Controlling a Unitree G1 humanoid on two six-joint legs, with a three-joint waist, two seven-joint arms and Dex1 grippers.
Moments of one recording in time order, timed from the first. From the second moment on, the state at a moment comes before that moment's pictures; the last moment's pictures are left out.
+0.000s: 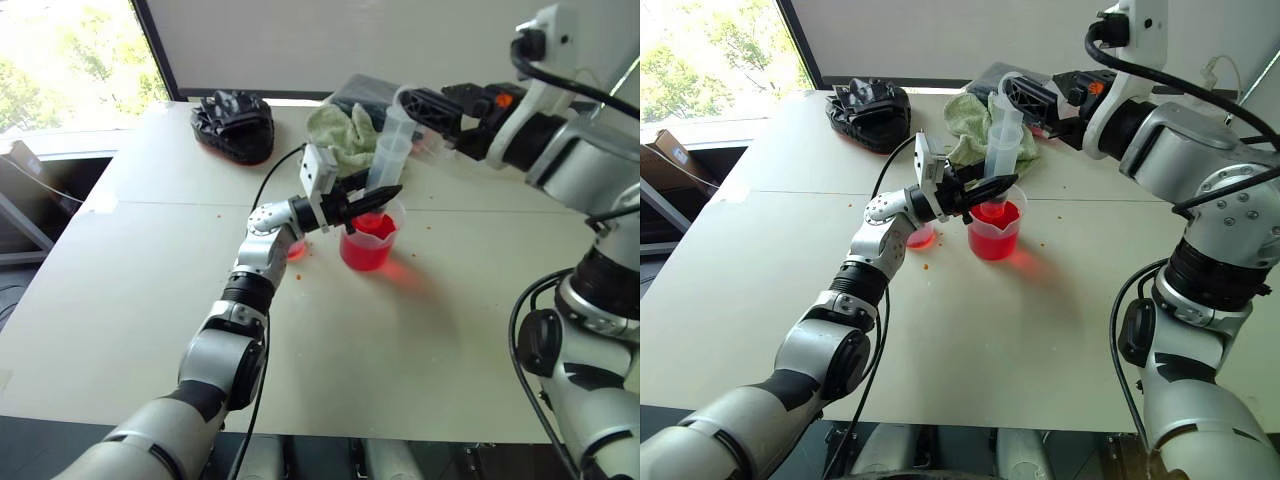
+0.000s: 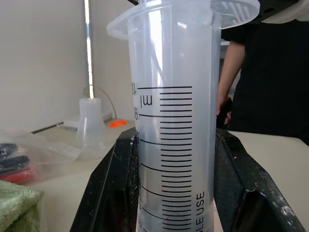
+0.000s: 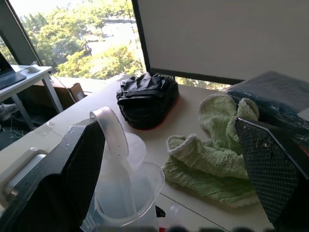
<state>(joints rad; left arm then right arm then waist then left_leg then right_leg) -0.97 -0.01 0.01 0.75 -0.31 -0.14 -1.07 -1.00 -0.57 -0.37 -0.28 0.95 1.30 0.09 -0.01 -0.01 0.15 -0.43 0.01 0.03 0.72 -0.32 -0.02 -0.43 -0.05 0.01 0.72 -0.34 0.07</state>
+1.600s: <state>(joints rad) -1.02 0.17 0.15 0.39 -0.50 0.22 -0.91 -0.94 -0.62 -0.43 -0.19 1.19 1.18 0.14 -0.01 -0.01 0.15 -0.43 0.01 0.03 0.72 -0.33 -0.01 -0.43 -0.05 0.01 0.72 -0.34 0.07</state>
